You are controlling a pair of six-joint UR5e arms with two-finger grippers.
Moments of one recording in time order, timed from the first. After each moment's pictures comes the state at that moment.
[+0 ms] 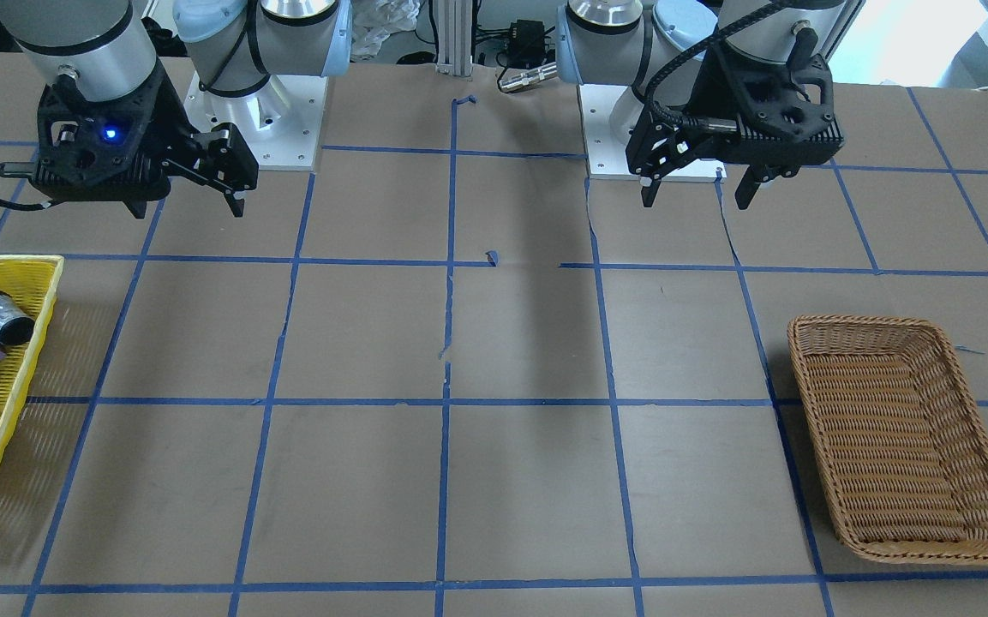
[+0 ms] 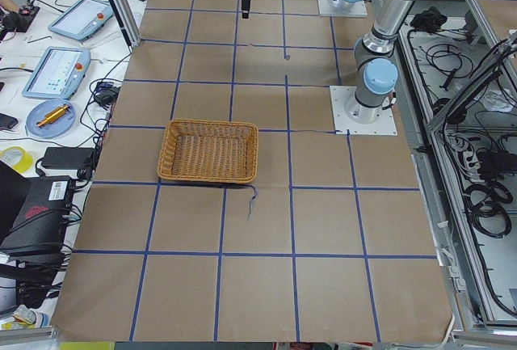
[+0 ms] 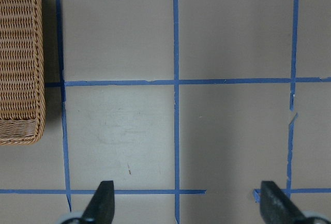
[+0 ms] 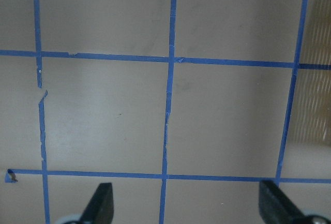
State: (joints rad) left arm -1.59 -1.54 -1.53 -1.59 1.60 -0.01; right arm 1.57 -1.57 1.54 -1.51 -1.59 -0.06
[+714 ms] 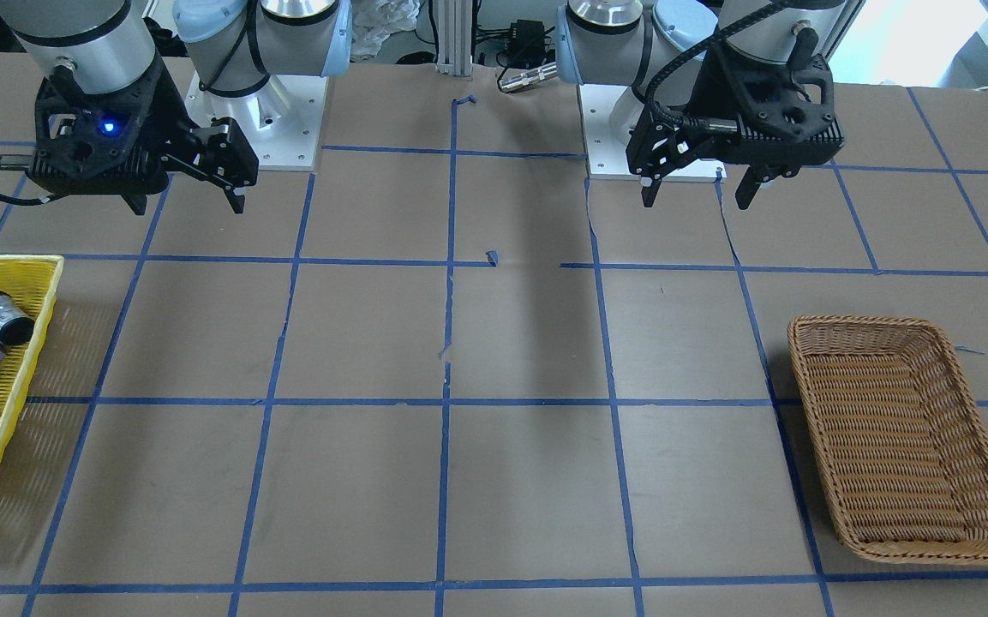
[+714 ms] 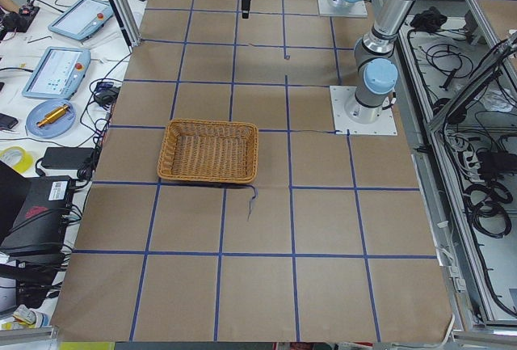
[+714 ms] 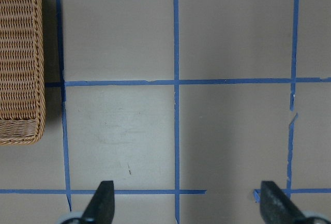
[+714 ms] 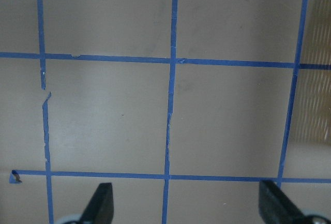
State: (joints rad) left arm -1.59 -1.54 -1.53 -1.59 1.60 -0.01; right arm 1.57 -1.57 1.54 -1.51 -1.58 -0.05
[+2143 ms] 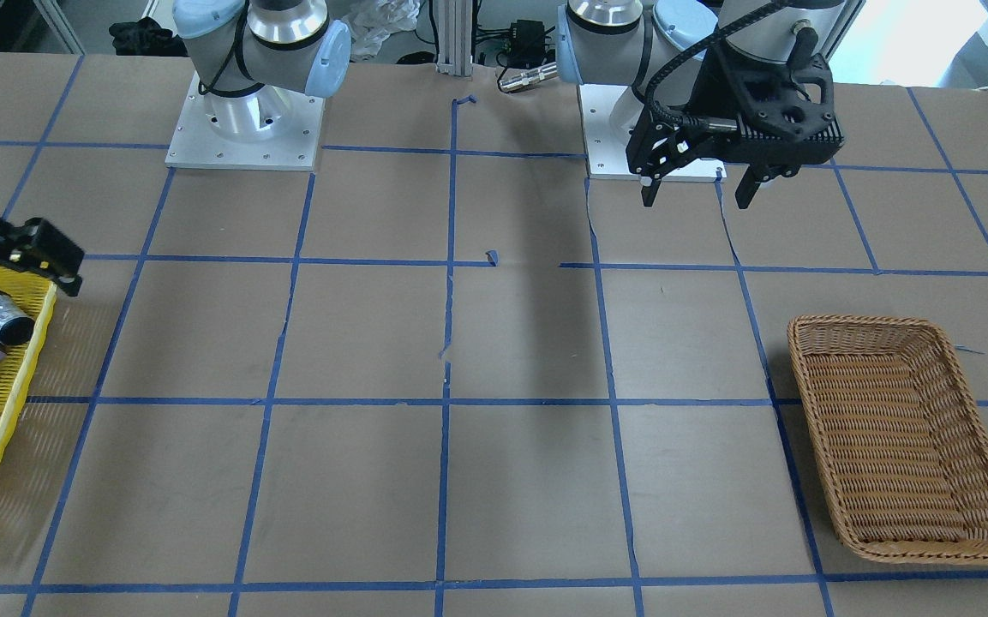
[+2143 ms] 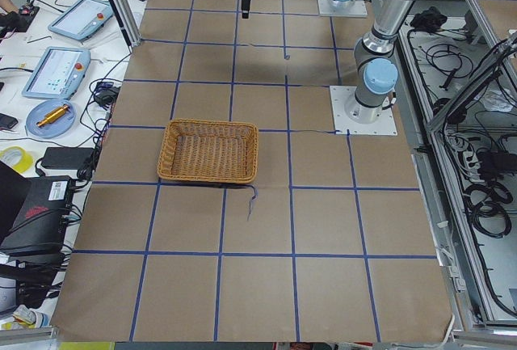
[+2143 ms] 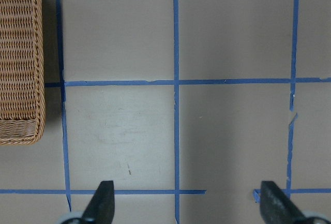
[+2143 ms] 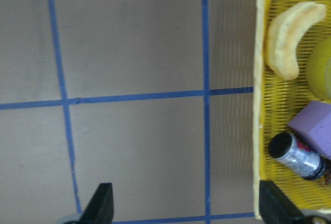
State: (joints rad) left arm -1.59 -1.54 -1.53 -1.59 1.60 -0.01; right arm 1.20 -1.41 1.55 -1.66 -1.59 -0.29
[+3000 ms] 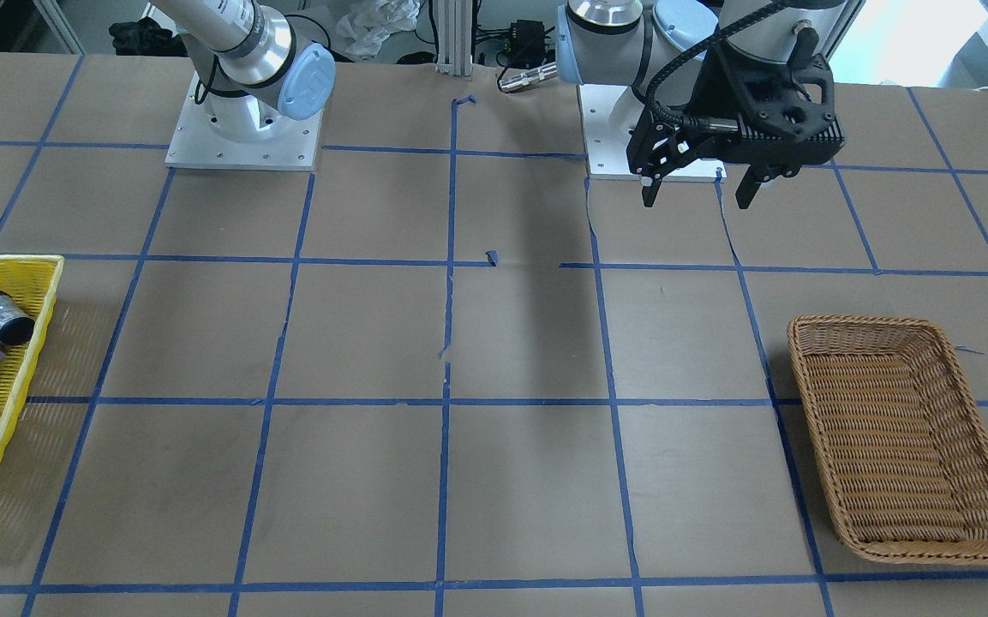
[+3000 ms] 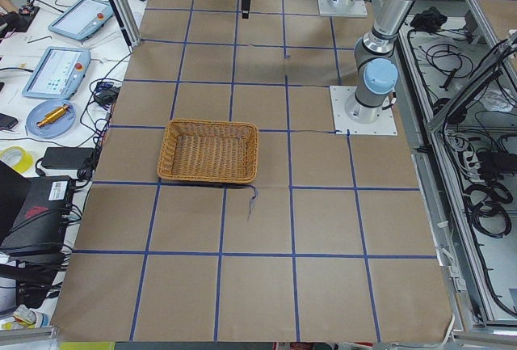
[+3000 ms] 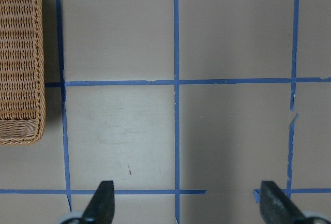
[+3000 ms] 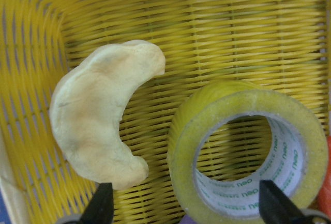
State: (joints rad) left arm -1.59 -1.54 -1.53 -1.59 1.60 -0.01; right arm 0.94 -1.06 1.57 -2.08 -1.63 -0.42
